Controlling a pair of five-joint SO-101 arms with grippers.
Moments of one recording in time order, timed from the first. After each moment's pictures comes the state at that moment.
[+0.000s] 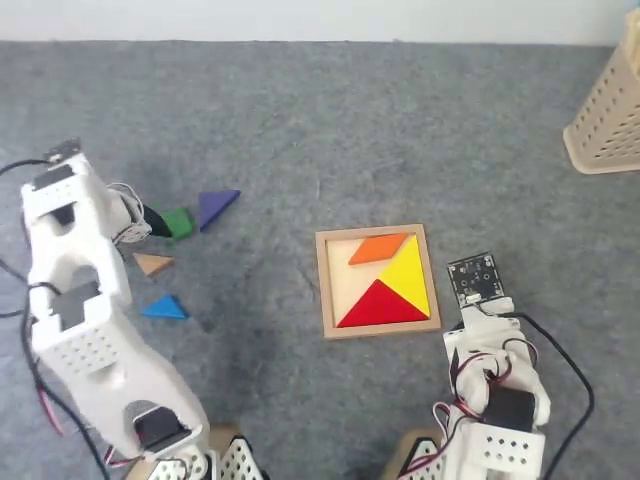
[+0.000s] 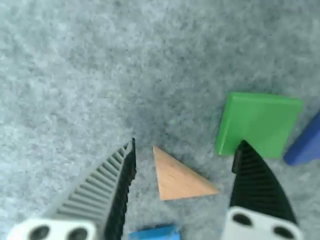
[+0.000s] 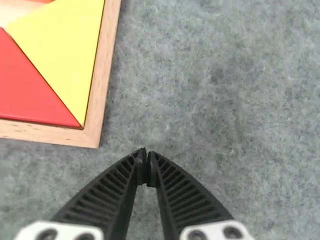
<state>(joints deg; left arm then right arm) -32.9 29.8 -0.1 76.1 9.9 6.2 -103.2 95.4 69.9 25.3</state>
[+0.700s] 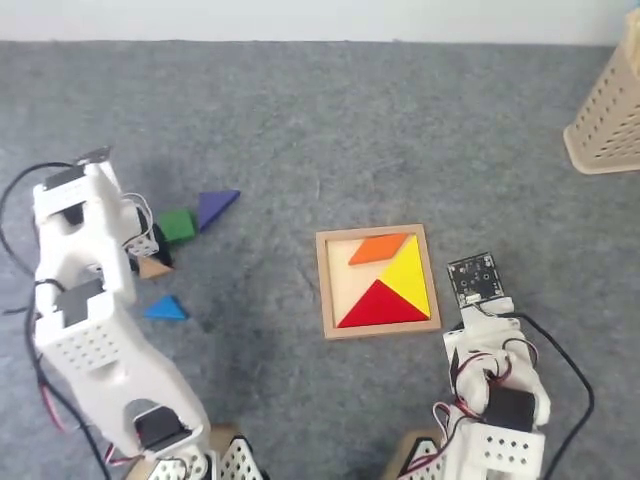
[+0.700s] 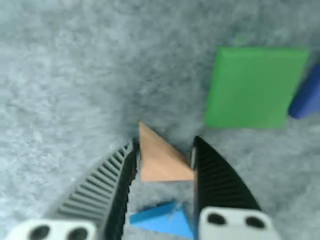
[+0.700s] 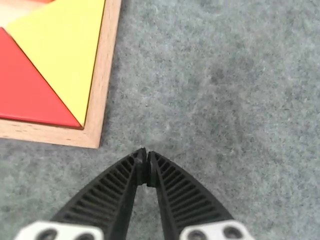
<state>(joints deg) -31.4 30.3 1.5 79.7 1.1 6.2 -103.2 95.4 69.9 25.5</state>
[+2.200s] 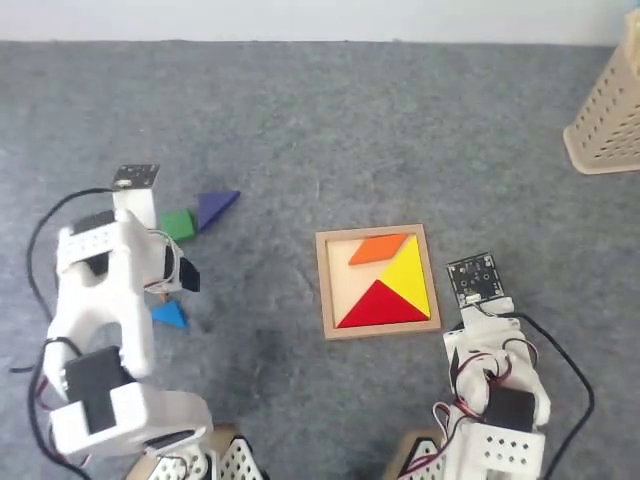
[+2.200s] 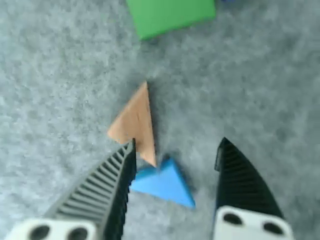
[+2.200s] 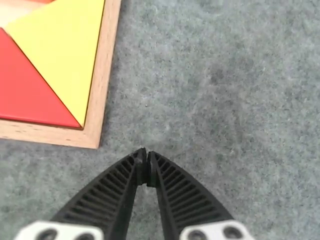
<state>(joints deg) -26.7 -1.5 39.2 62.5 -11.7 6.2 -103.2 95.4 69.9 25.5</state>
